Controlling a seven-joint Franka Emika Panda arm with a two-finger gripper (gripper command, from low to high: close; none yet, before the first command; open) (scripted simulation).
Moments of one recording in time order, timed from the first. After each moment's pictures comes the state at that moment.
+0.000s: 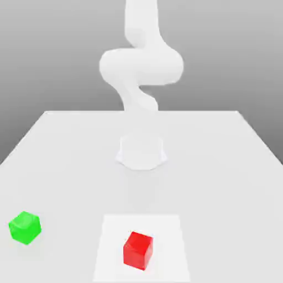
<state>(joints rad) -0.02 -0.71 0.02 -2.33 -0.01 2.34 0.84</state>
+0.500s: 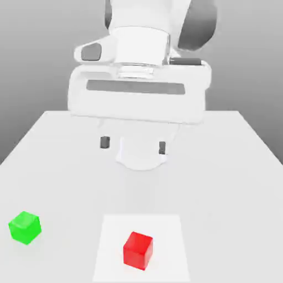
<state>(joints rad) -0.11 -0.16 0.09 -2.50 -0.06 2.59 1.10</state>
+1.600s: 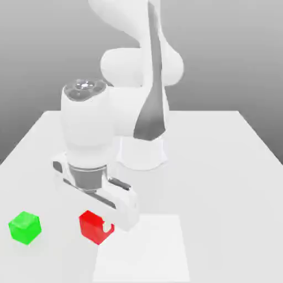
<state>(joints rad) -0.29 0.10 -0.10 -2.56 0.01 2.66 1.25</state>
